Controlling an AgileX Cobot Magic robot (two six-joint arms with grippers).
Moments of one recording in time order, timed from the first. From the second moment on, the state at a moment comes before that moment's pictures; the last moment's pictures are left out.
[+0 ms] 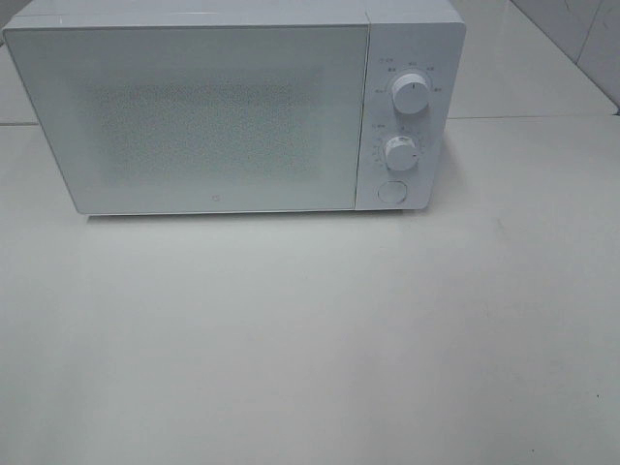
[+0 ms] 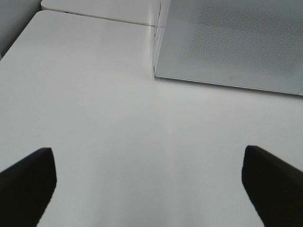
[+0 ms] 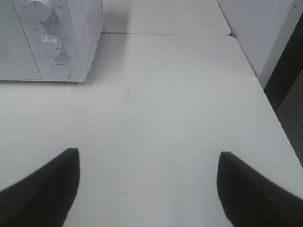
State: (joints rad) left arm 0.03 -0.01 -0.52 -0.09 1.07 -0.05; right arm 0.14 0.00 -0.50 -0.20 0.97 0.16
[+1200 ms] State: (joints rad) left arm 0.03 -0.01 -0.52 -0.09 1.07 -0.05; right arm 0.14 0.22 -0.52 -0.19 0.67 0.16
